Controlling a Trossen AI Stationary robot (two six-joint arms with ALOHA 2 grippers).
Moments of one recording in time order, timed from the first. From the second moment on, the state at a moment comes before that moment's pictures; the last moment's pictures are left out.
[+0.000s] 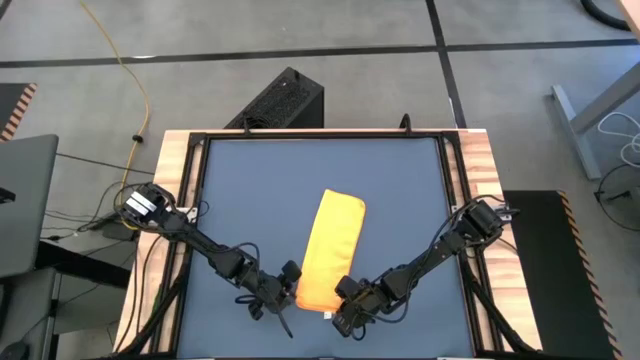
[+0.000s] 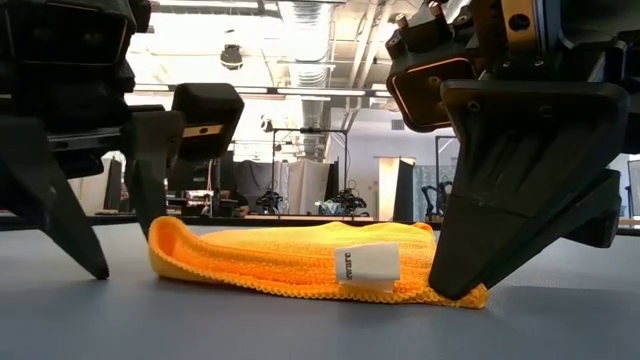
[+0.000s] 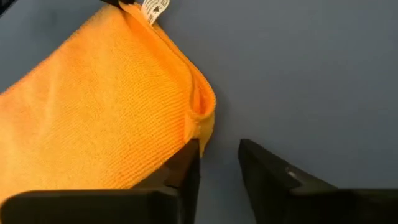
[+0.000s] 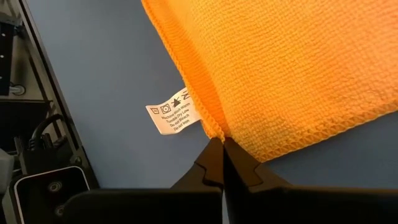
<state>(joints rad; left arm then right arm) -0.54 1.77 0.78 0.20 -0.10 0.37 0.60 2.01 1.18 -0.08 0.16 1.28</state>
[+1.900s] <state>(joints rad) -0.38 1.83 0.84 0.23 0.45 -0.09 0.63 2.01 1.18 -0.07 0.17 1.34</state>
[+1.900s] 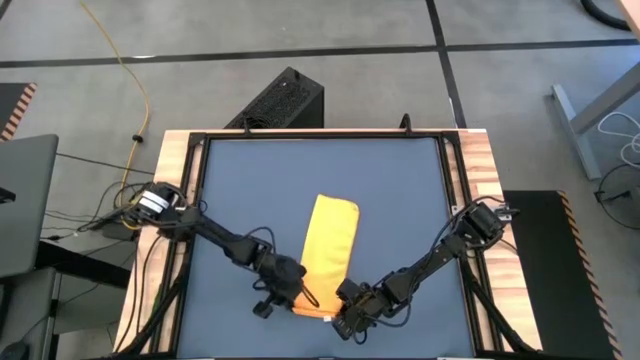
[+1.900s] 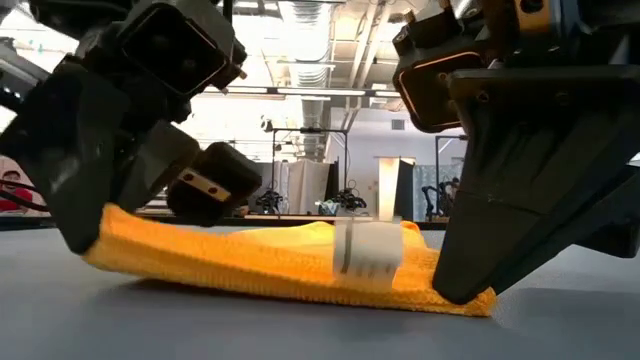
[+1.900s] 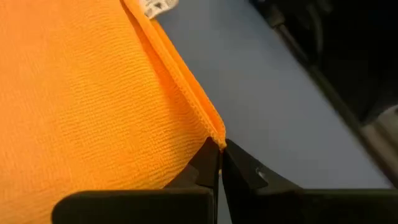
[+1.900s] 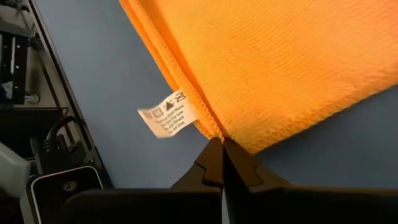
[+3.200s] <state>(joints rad) -0.33 1.83 0.66 0.48 0.35 -0.58 0.73 1.95 1.18 -0.01 0.38 0.55</state>
